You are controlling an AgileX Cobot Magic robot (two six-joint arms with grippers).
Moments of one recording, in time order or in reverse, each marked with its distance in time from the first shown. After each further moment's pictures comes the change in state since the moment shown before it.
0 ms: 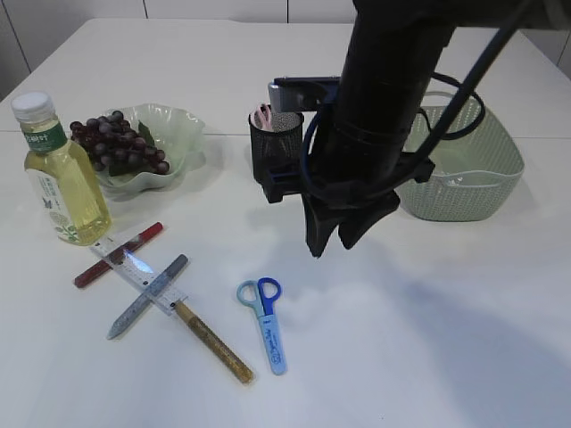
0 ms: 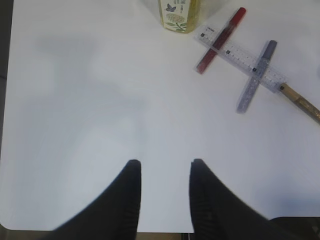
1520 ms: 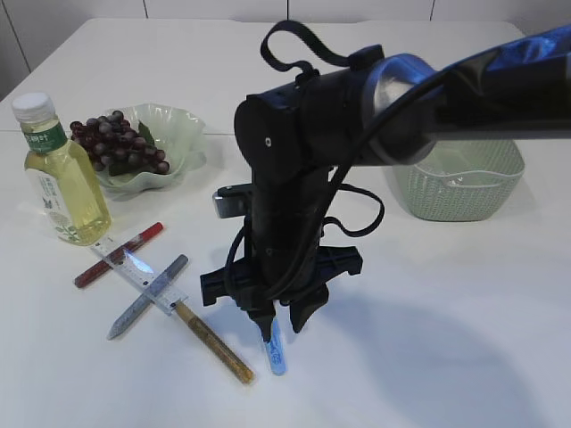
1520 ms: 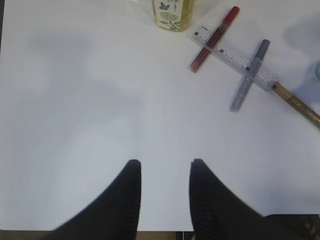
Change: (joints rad) left arm 0.000 0.000 0.000 -0.023 0.002 0.000; right arm 0.165 0.211 0.045 -0.065 -0.151 0.262
